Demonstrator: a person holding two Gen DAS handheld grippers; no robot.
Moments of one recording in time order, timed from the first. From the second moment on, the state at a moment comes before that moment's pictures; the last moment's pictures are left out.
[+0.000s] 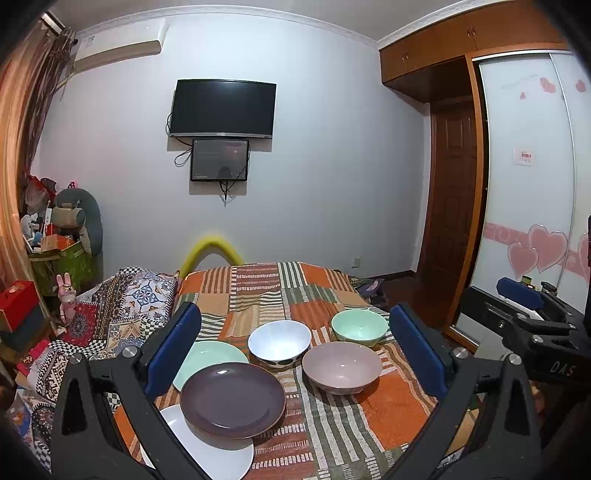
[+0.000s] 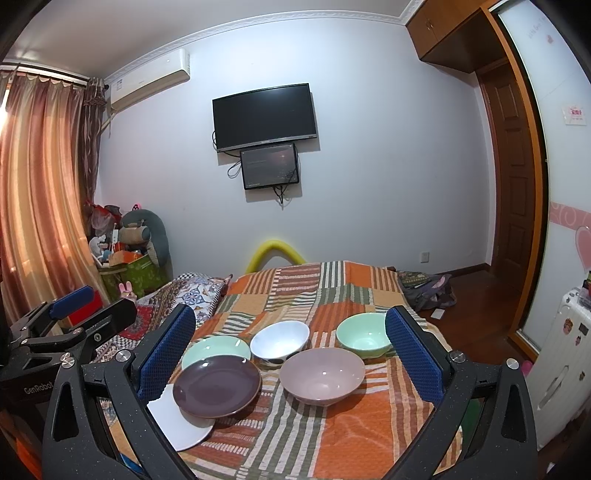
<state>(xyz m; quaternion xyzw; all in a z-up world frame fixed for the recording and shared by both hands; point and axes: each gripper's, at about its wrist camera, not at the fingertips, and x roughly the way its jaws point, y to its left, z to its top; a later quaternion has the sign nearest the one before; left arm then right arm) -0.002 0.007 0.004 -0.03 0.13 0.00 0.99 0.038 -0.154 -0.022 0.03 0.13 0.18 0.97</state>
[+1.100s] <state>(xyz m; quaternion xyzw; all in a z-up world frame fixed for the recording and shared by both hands) -0.008 0.005 0.003 -0.02 0.12 0.00 0.99 0.037 -0.154 -0.023 0.03 0.13 0.18 0.97</state>
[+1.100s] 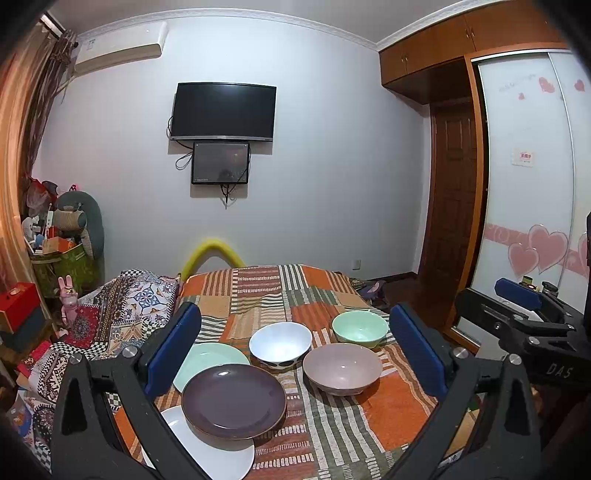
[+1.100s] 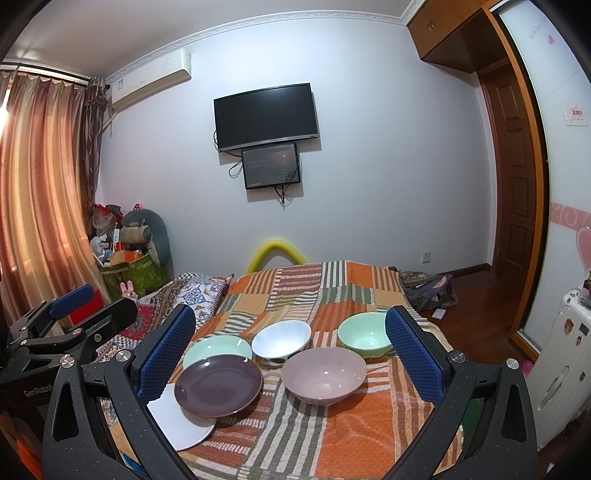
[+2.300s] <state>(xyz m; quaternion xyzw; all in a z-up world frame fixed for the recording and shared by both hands) 0.045 0.059 -0.059 -0.05 0.21 0.02 0.98 0.082 -0.133 -0.074 0.01 0.23 0.19 0.96</state>
